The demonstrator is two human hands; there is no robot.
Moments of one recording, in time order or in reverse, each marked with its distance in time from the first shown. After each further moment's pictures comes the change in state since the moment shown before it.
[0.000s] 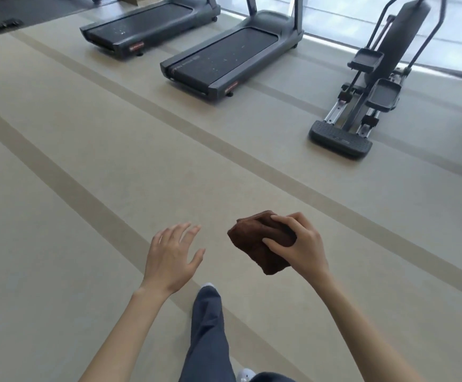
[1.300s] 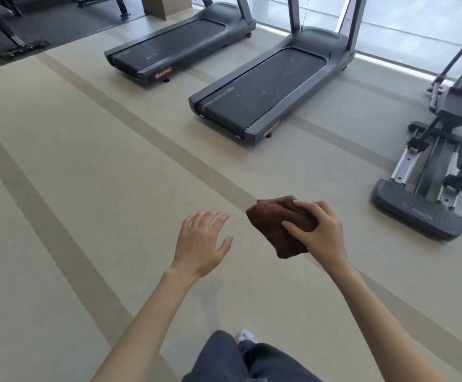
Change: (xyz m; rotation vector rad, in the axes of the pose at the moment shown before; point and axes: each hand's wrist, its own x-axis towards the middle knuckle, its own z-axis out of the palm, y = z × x) left_hand 0.636 -0.254 -0.056 0.024 0.057 0.044; right_hand 0.663 0.006 0.223 0.125 0.023 0.087
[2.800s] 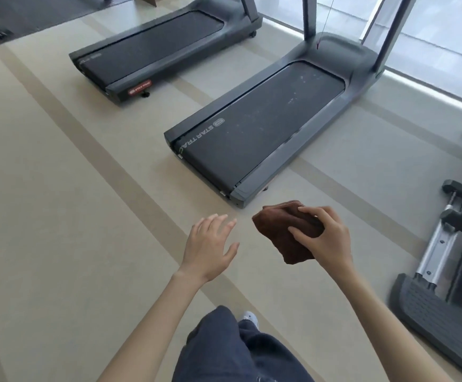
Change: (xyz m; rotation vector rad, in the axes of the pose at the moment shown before) left_hand 0.707 -0.079 0.082 -0.051 -0.089 -0.029; right_hand 0.707 0.149 0.062 -0.075 -0.077 0.000
